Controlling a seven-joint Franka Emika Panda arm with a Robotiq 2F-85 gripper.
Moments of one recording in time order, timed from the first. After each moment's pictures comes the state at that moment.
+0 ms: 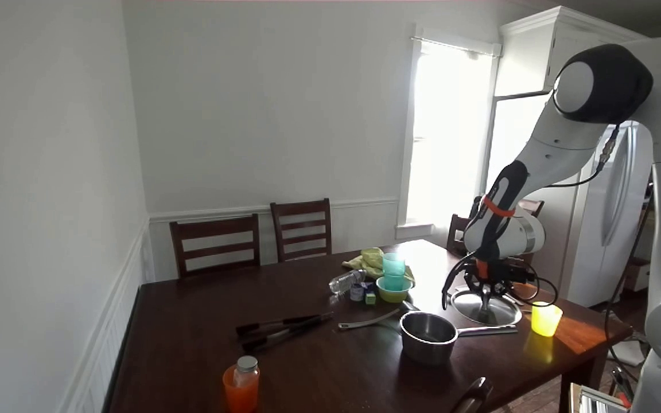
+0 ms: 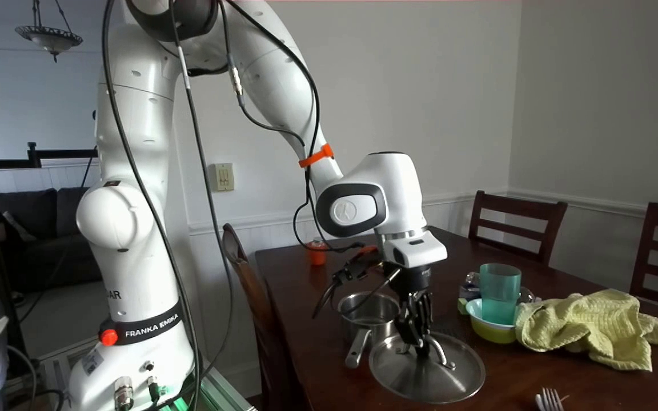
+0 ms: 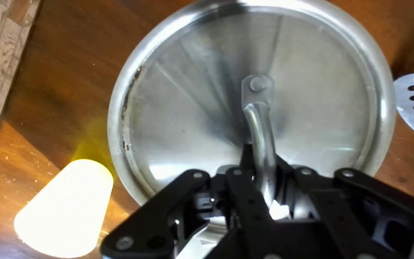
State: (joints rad) arm -0.37 0.21 -0.50 -2.50 -0.08 2.87 0.63
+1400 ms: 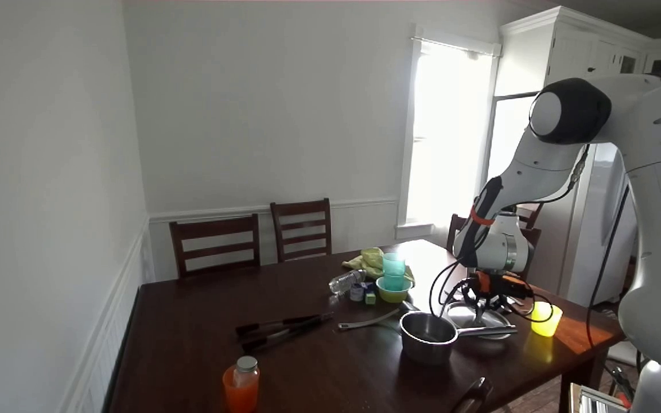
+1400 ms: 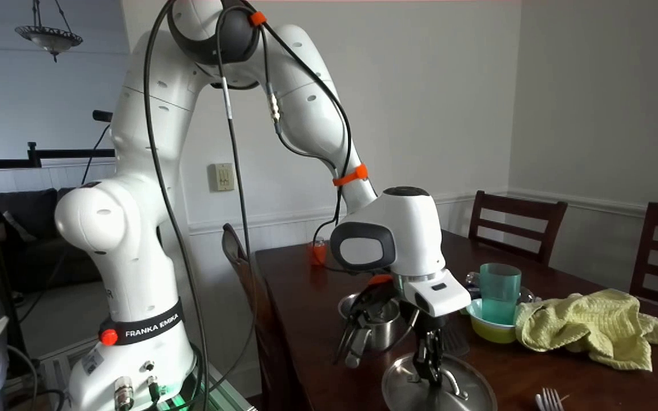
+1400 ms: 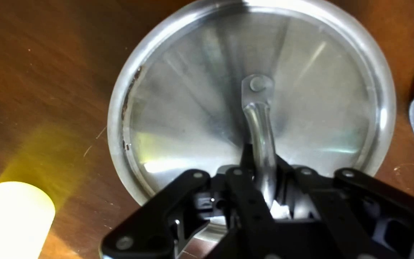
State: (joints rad) arm -0.66 0.40 -0.19 -2.38 0.30 2.94 0.19
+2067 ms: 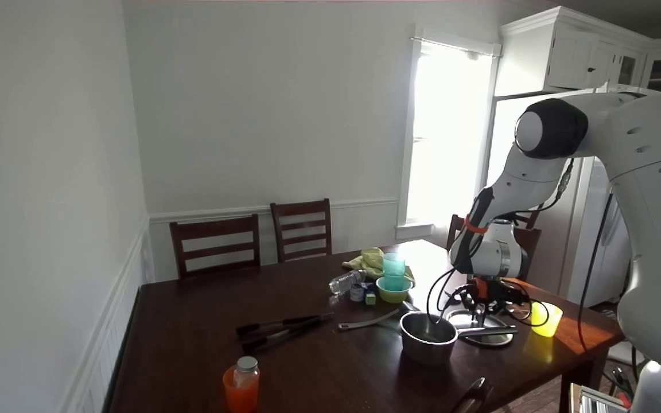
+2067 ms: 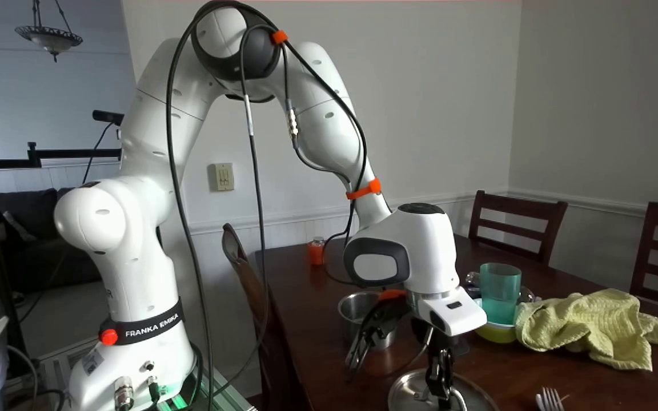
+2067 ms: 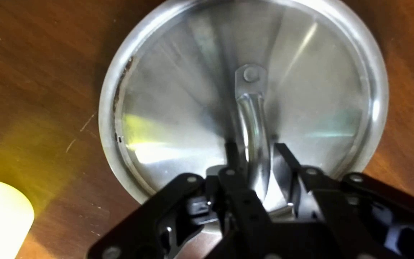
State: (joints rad) arm -0.67 0.51 -0.19 -2.29 0.31 2.94 0.17
